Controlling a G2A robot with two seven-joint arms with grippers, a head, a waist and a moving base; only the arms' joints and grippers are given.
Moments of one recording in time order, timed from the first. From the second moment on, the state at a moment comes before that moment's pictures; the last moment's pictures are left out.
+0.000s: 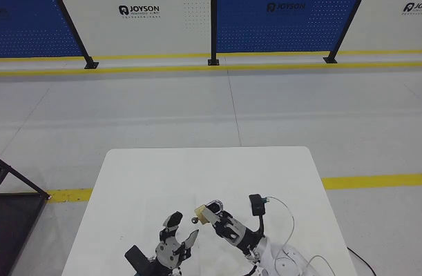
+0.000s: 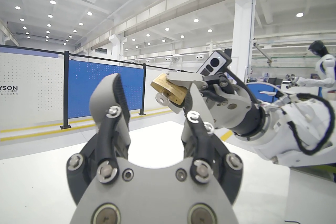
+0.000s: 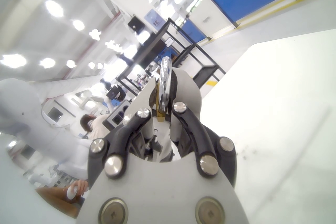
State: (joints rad) left arm 1.94 -1.20 -1.11 -1.59 1.43 -0.24 1.15; right arm -1.69 -1.22 0.97 -1.73 -0.40 -0.68 0.05
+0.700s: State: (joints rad) left arm 2.06 -1.15 -1.31 -1.58 1.19 -0.61 1.09; right arm -1.72 -1.20 1.03 -1.72 -0.51 -0.69 0.07
